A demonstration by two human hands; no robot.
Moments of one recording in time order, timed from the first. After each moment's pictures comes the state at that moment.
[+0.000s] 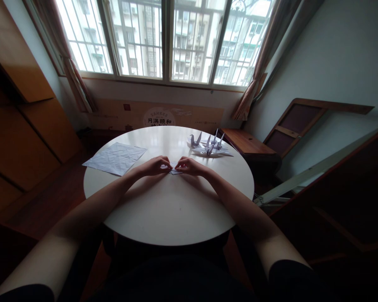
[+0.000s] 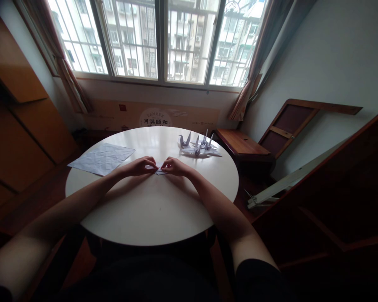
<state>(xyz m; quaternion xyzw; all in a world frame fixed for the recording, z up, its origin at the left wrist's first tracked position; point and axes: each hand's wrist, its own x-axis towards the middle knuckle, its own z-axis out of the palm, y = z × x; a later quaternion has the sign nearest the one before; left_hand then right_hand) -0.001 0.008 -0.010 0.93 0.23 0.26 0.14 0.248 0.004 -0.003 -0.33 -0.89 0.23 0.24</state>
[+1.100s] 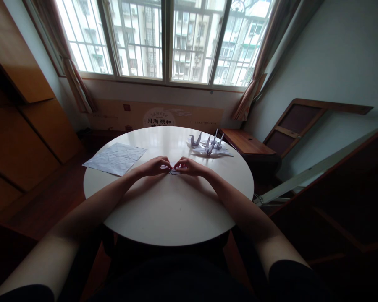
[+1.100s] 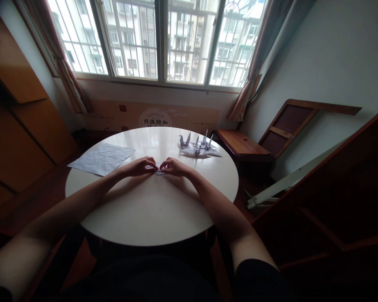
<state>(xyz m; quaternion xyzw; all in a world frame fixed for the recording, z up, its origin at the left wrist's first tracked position) -0.001 0.009 -0.012 0.93 0.22 0.26 0.15 0.248 0.003 -0.002 -0.32 -0.89 0.22 0.22</state>
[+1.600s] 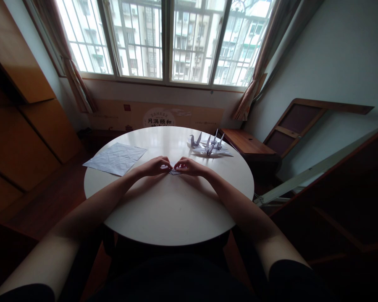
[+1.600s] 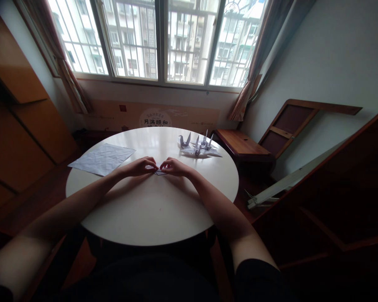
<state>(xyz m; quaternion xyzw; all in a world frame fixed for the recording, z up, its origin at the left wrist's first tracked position) -0.001 0.010 -0.013 0.93 0.22 0.27 0.14 0.248 0.003 -0.002 -0.33 -0.89 0.23 0.22</state>
